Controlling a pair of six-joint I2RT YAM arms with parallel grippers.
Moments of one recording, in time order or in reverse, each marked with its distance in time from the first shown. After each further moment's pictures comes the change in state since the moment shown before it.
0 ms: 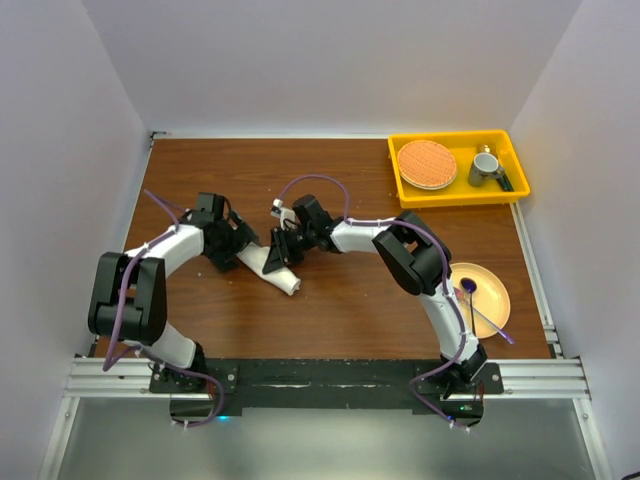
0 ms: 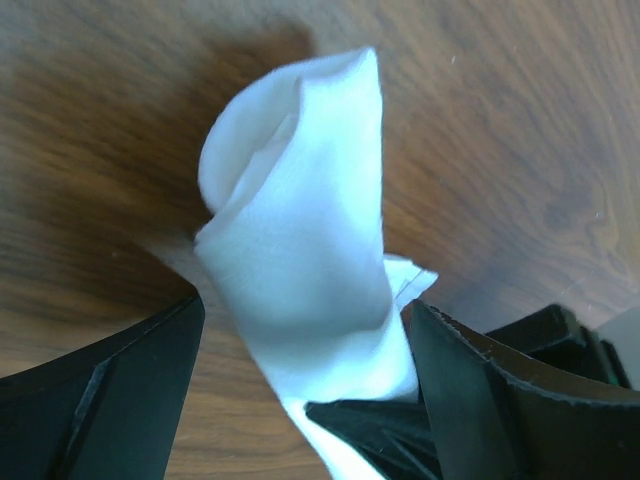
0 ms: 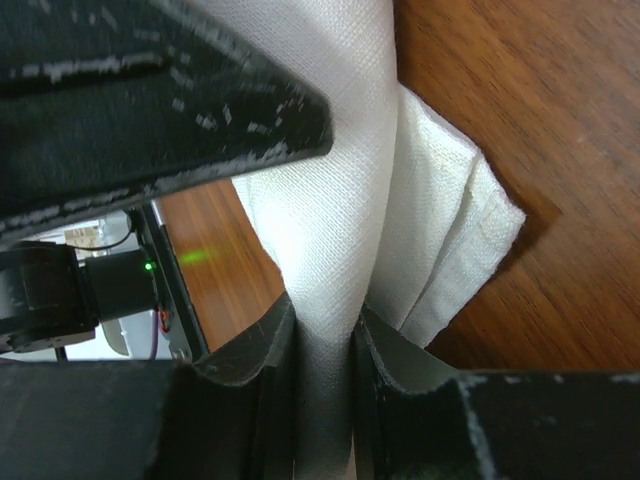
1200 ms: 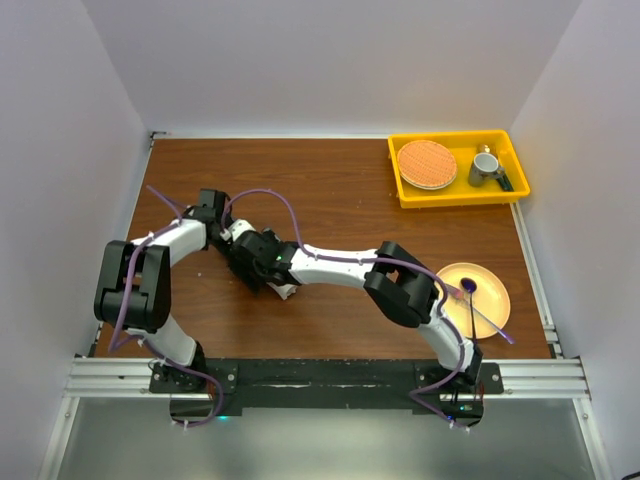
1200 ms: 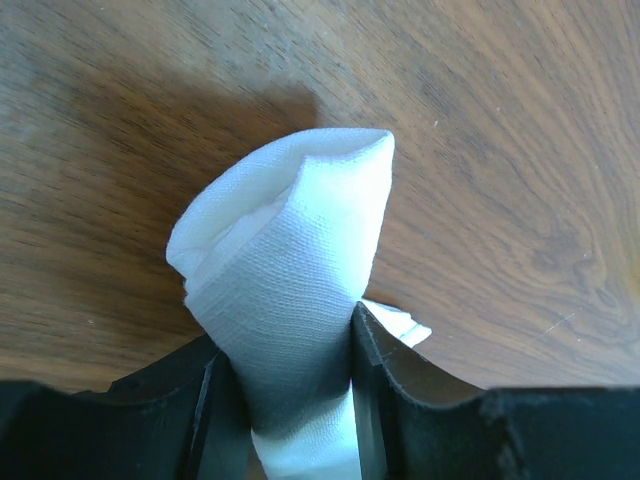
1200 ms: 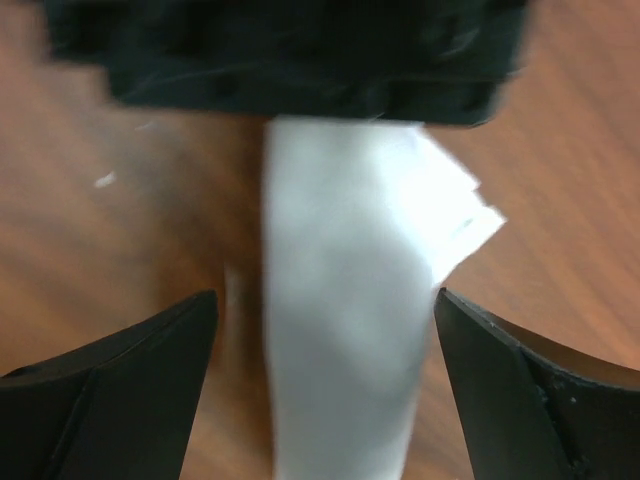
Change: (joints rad) left arm 0.004 0.092 0.054 0.039 -0.011 -0.005; right arm 0.348 -0.070 0.218 -0.426 1.059 -0.461
